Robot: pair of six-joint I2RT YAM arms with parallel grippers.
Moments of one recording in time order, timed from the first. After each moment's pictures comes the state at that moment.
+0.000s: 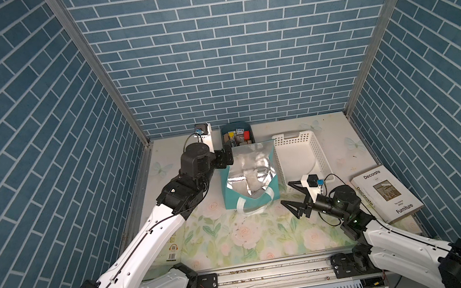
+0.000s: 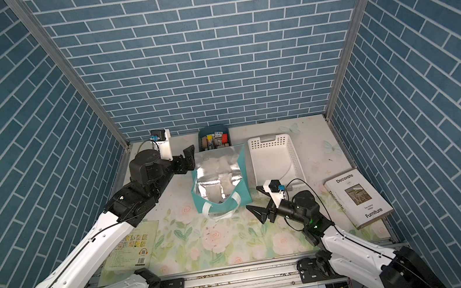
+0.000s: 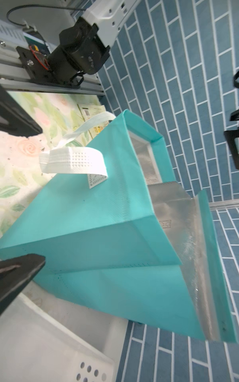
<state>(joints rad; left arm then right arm) -0.61 1.14 1.19 -0.32 -0.33 -0.21 0.61 0.93 0.17 0.68 -0.51 0.11</state>
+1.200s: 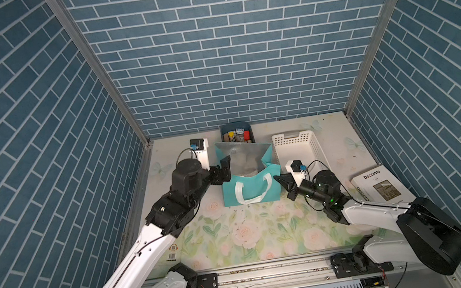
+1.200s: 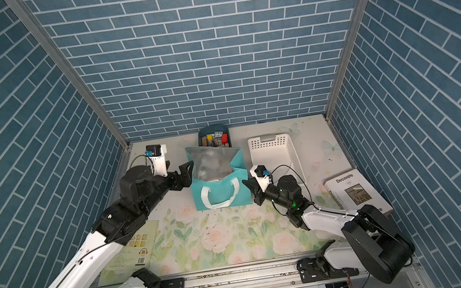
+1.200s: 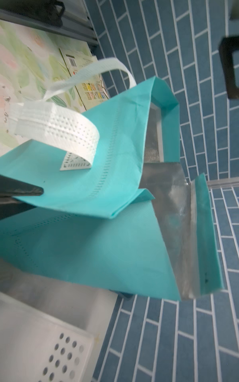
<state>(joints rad) -0.61 0.89 0.95 -0.36 -0.17 -0.31 0.62 1.27 0.37 0.80 -0.34 0.09</state>
